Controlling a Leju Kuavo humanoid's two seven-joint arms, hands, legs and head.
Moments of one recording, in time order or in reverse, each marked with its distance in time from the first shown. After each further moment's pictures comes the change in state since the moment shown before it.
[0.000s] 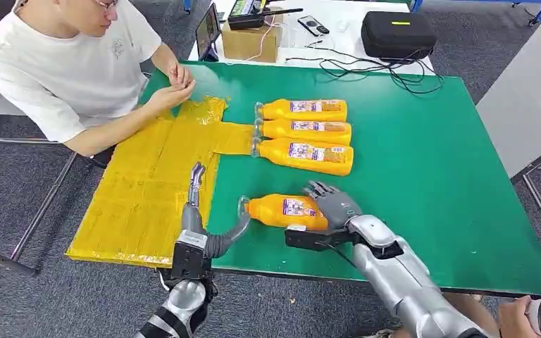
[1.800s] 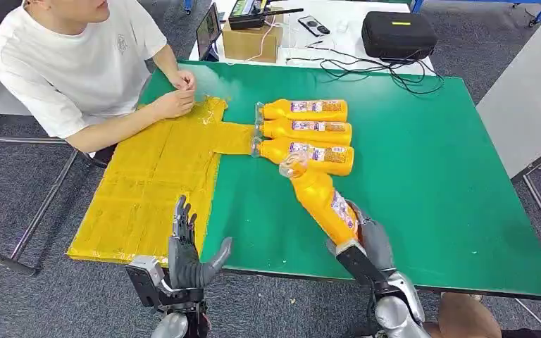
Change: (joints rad) left arm 0.248 -0.051 0.109 -0.189 0.267 -0.326 0.011; right arm 0.487 -0.002 -0.336 -0.445 -0.632 -0.332 -0.295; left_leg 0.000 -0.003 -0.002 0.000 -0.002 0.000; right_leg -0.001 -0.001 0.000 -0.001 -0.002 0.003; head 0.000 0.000
